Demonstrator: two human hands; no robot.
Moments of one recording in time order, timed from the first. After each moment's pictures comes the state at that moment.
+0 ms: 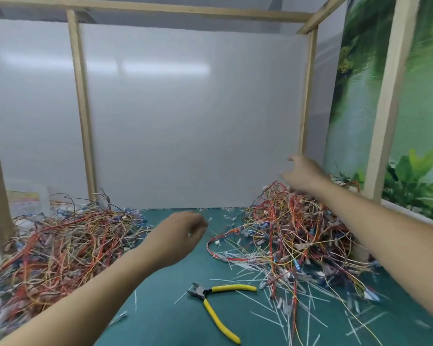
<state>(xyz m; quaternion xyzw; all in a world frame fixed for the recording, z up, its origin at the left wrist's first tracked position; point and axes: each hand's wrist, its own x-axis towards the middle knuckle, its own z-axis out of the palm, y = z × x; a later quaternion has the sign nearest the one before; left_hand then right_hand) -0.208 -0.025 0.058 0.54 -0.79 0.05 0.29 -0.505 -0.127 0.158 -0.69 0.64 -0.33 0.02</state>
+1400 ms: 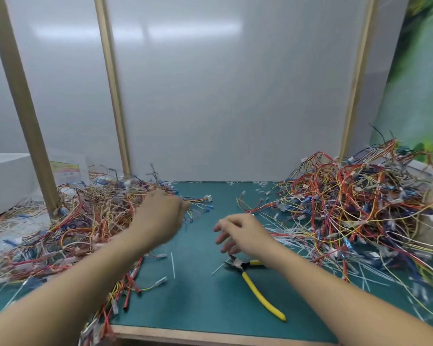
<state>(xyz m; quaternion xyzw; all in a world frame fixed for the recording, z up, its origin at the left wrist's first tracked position) -0.120 -0.029 0.026 0.69 -0.68 0.21 0.13 -0.326 -0.074 -0.018 -0.72 0.41 -0.31 0.47</state>
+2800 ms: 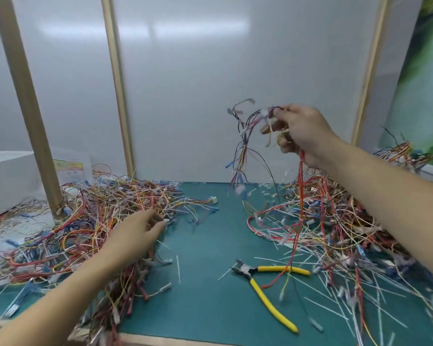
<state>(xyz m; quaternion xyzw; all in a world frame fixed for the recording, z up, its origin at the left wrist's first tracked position) -0.064 -0.004 -0.008 0.72 -0.63 -0.02 0.28 -0.370 -0.117 0.161 -0.64 0.33 -0.54 0.44</state>
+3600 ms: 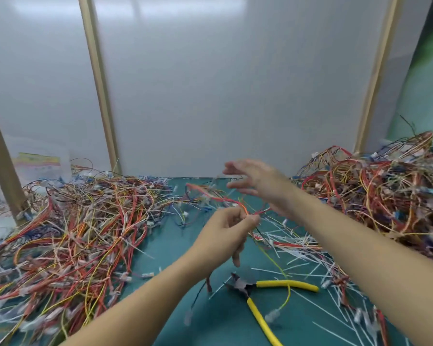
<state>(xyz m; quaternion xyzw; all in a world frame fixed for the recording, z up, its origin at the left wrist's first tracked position) -0.218 -0.074 -0.014 0.46 -0.62 -0.40 0.49 -0.330 -0.154 0.052 -0.71 0.36 -0.39 0.47</state>
